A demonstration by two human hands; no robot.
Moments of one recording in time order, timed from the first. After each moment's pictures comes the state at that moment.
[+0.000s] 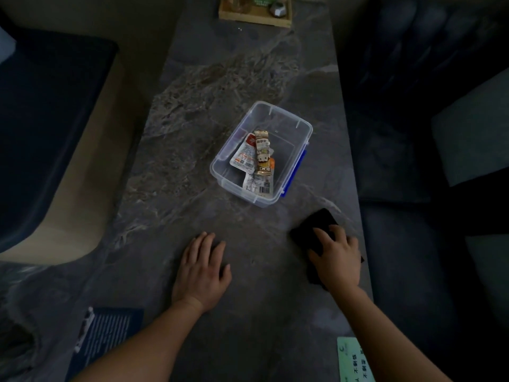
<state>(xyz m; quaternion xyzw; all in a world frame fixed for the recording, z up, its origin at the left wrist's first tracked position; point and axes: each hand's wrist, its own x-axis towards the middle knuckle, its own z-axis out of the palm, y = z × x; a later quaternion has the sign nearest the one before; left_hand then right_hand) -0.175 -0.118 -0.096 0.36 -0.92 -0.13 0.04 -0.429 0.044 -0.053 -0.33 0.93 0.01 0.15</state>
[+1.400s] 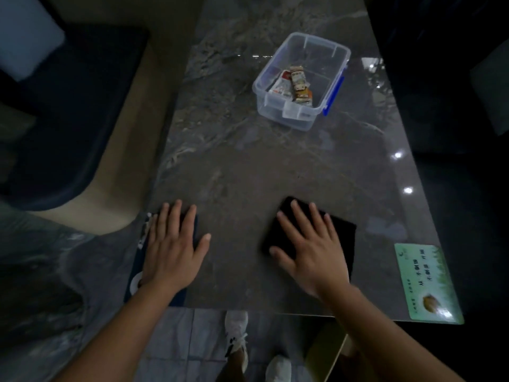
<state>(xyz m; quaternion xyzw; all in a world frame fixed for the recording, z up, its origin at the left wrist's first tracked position) 0.023 -0.093 -0.109 0.43 -0.90 -0.06 0.00 -0.209 0.097 -0.095 -0.54 0.84 -0.05 0.11</state>
